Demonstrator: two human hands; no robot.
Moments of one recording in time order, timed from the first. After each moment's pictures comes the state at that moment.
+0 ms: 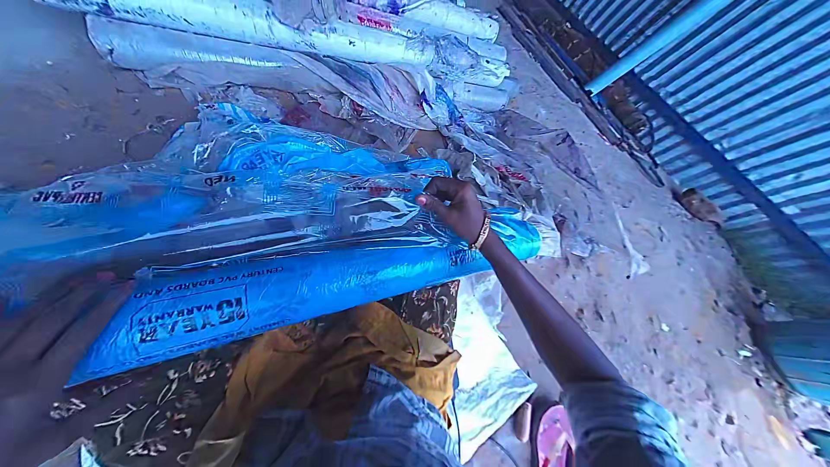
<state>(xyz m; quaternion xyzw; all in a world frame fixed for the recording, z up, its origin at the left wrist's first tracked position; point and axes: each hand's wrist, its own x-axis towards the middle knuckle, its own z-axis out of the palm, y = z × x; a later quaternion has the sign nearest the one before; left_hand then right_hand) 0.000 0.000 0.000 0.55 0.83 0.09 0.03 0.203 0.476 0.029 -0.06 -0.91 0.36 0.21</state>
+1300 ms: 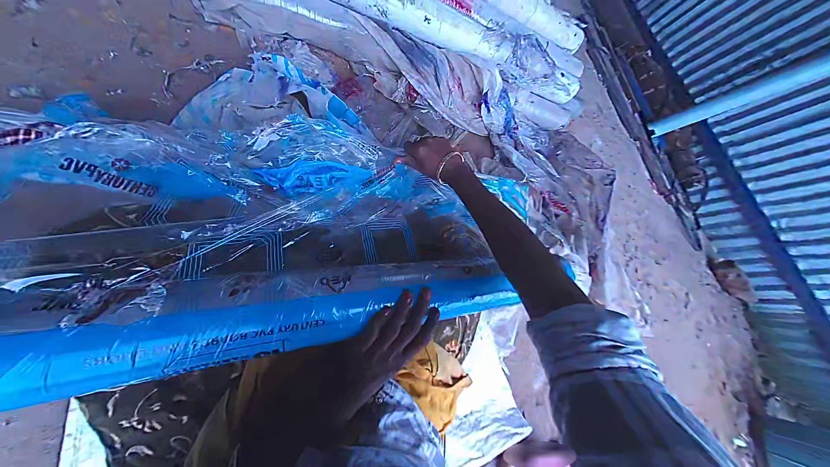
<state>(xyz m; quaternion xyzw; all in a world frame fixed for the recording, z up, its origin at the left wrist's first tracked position) 0.184 0.194 -0.064 0.61 0.75 0.17 -0.17 0.017 0.524 -0.029 0.00 -0.99 -0.01 -0.16</state>
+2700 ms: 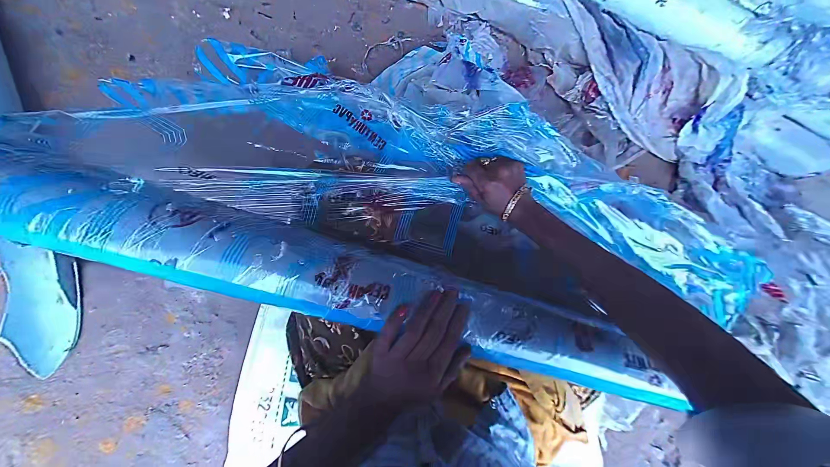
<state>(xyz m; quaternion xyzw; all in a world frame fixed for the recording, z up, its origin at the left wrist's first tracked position) 0.164 0.095 -0.065 0.31 0.89 0.25 -0.24 -0.003 0.339 -0.082 0.26 -0.95 0.04 0.16</state>
